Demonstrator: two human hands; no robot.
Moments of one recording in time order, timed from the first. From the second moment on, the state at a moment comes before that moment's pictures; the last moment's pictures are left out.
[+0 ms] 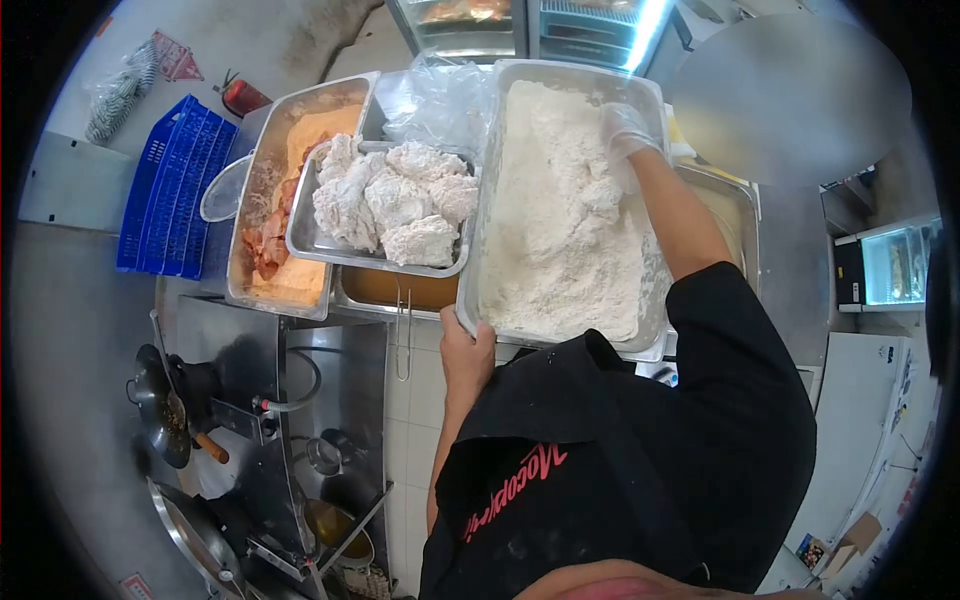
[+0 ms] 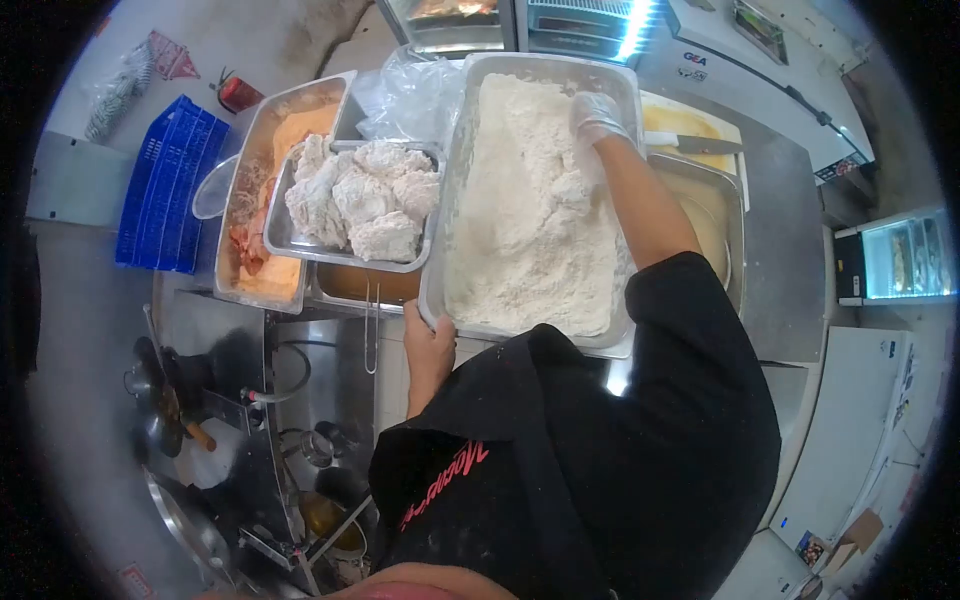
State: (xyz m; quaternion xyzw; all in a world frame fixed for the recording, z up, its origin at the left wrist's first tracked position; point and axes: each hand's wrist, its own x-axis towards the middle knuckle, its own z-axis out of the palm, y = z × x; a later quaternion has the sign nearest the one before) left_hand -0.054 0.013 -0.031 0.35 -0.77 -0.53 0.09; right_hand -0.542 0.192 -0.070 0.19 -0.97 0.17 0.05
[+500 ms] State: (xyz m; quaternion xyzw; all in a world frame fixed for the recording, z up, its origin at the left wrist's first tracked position) left_hand -0.055 0.015 -0.020 0.35 -0.78 -0.51 0.10; right_hand -0.415 0.122 -0.036 0.32 -0.94 -0.09 0.02
